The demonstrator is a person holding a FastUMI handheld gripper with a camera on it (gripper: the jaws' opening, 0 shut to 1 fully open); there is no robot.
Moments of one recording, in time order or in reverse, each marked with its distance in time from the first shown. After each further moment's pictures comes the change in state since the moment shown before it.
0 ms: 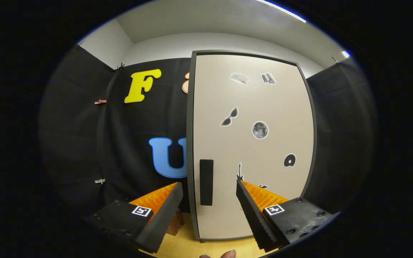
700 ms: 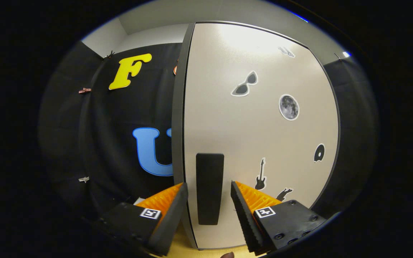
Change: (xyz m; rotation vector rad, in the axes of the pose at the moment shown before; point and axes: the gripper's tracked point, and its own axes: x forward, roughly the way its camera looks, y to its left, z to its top) arm 0.098 -0.004 -0.035 -0.020 0.034 -0.085
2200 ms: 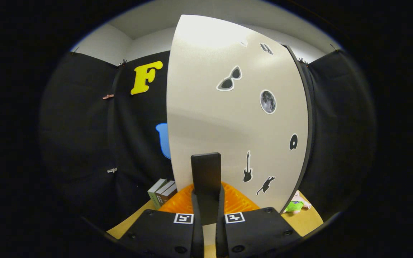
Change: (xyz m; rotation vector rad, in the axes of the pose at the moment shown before) arm -0.102 -0.032 0.003 0.060 0.087 0.197
